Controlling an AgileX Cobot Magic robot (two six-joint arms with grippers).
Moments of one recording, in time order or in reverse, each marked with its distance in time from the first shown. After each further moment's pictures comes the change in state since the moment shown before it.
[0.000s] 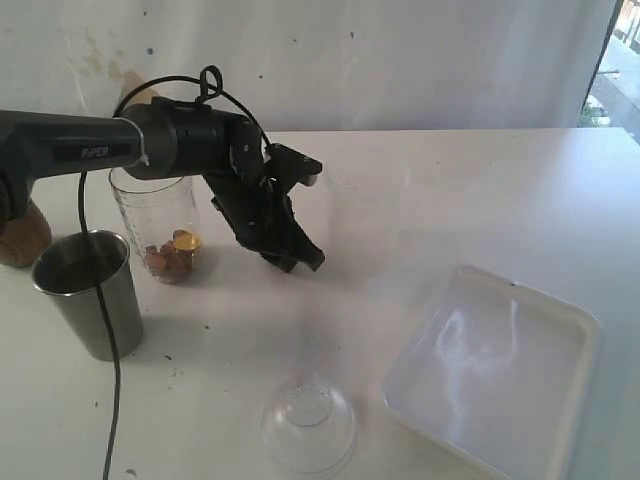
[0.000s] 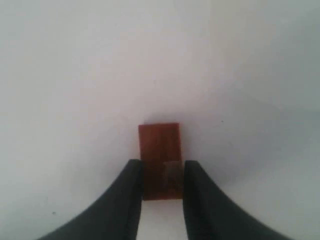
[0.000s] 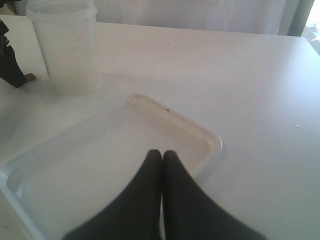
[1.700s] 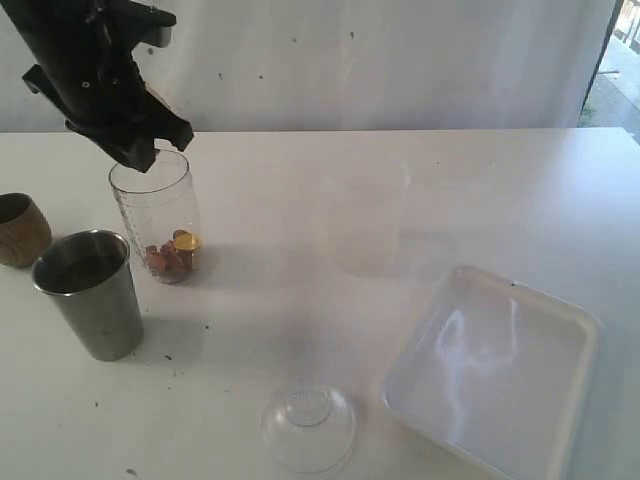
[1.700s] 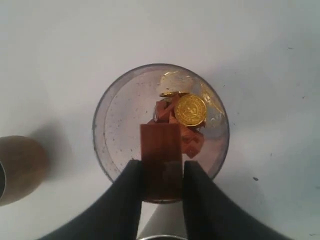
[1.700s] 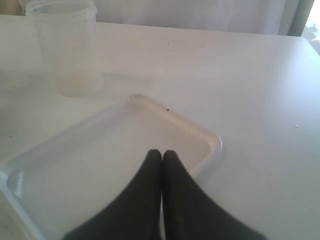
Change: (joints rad) left arm 0.174 -0.444 0.050 0.196 0.381 -0.179; right arm 0.000 0.000 0.000 0.000 0.000 0.000
